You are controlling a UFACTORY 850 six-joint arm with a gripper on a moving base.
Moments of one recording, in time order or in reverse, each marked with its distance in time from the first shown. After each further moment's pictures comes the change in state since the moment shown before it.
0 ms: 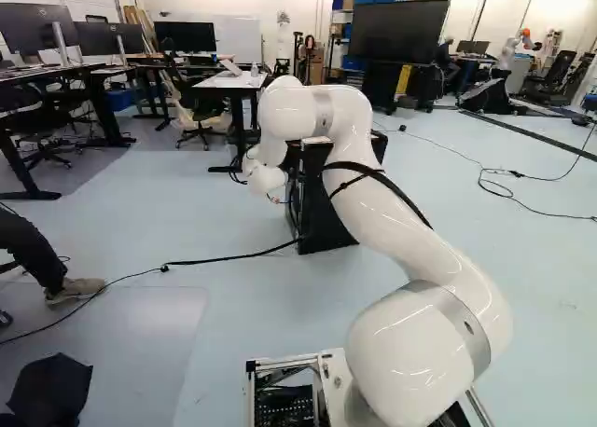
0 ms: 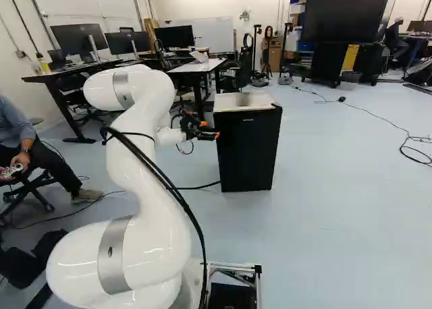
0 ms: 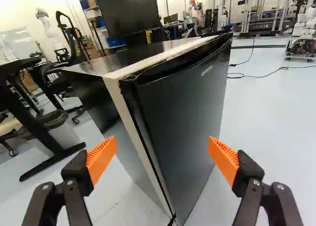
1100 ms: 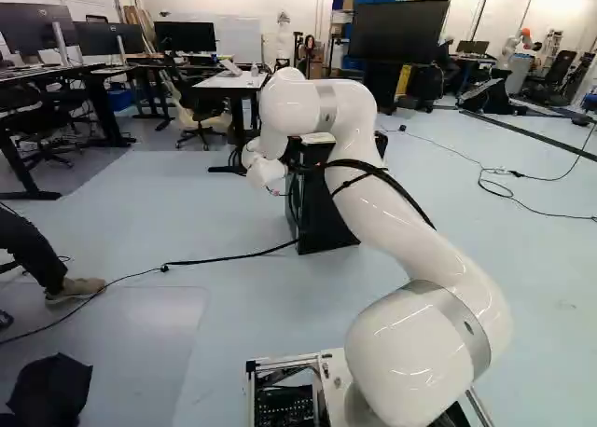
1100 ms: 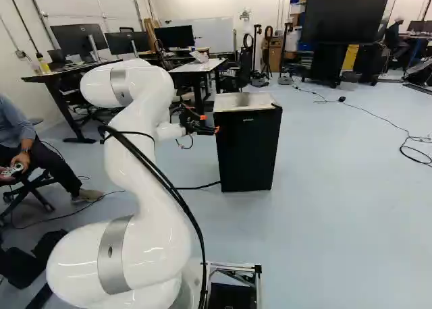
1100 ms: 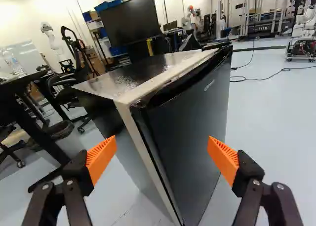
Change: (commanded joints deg) arm -0.2 2.3 -0.3 0.0 0.4 0.0
